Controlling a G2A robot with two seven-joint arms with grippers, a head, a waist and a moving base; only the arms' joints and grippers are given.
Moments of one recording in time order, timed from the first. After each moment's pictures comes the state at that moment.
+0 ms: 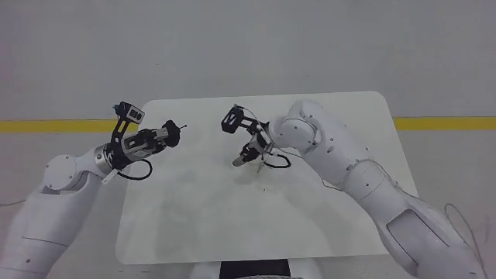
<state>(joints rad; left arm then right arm) 1.46 -0.81 -1.42 -1.57 -0.86 -0.34 -1.08 -0.75 -1.32 0.64 -1.36 -0.69 -0.34 1.19</state>
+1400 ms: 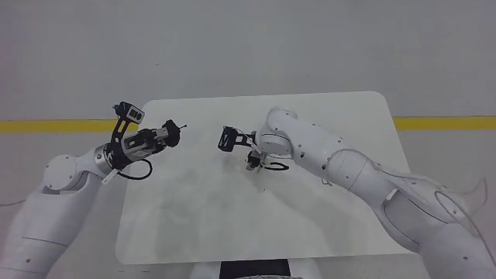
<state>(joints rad) 1.46 -0.81 -1.42 -1.57 -0.86 -0.34 -1.08 -0.55 -1.34 0.27 -1.21 -0.75 -0.34 1.14</state>
